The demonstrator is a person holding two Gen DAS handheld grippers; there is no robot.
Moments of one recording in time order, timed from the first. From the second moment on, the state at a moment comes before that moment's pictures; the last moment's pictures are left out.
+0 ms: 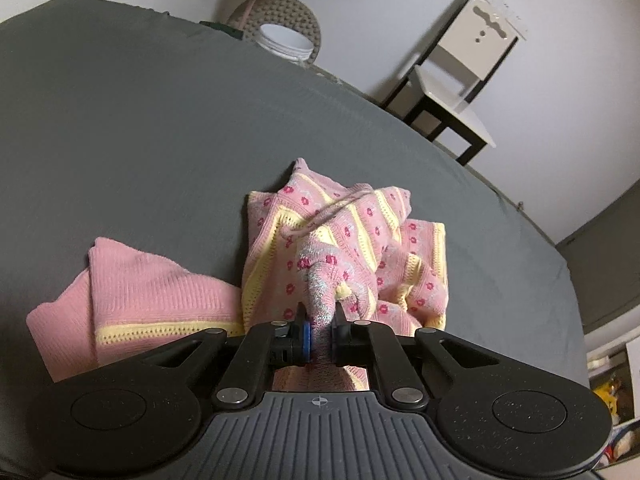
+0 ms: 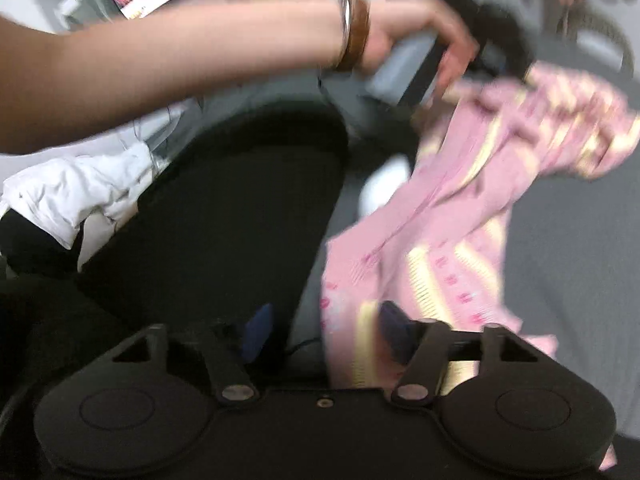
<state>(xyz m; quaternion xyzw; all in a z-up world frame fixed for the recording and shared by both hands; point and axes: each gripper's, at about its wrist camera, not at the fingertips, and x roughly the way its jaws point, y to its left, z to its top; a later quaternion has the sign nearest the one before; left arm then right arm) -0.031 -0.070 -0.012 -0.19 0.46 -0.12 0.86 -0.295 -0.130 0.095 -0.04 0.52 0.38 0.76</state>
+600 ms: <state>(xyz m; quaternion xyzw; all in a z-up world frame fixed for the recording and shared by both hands) -0.028 -0.070 -0.010 -0.21 0.46 -0.11 0.86 -0.283 -0.214 0.101 0.06 0.52 0.22 0.83</state>
